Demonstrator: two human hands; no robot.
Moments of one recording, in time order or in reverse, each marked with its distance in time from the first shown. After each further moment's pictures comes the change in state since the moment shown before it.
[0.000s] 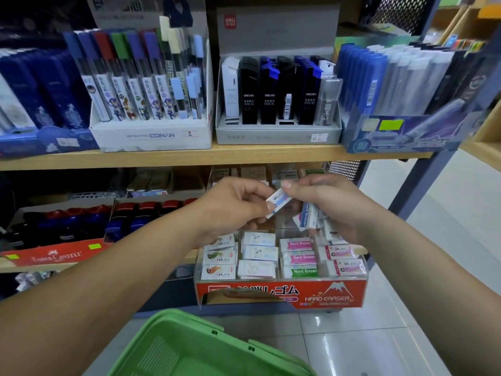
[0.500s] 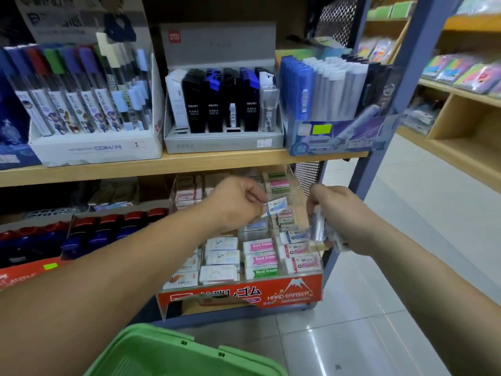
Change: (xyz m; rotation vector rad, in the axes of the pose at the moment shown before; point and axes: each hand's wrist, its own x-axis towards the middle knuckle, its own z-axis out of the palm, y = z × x) left_hand 0.046 0.020 0.061 0.290 0.101 0.075; right_hand -0.039 0.012 -0.067 -0.178 0.211 0.124
